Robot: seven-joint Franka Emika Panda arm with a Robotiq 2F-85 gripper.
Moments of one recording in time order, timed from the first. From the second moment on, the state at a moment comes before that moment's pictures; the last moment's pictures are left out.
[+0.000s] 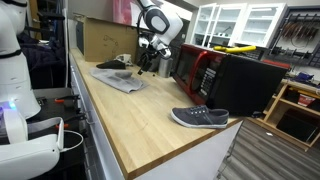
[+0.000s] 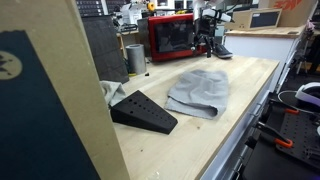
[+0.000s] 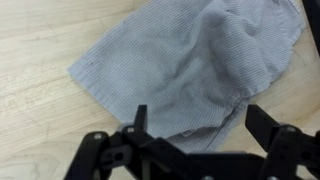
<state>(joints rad) -0.11 0.28 -0.08 -1.94 0.36 1.82 -0.05</state>
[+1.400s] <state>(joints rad) -0.03 0.48 -0.02 -1.87 0.24 2.07 -0.05</state>
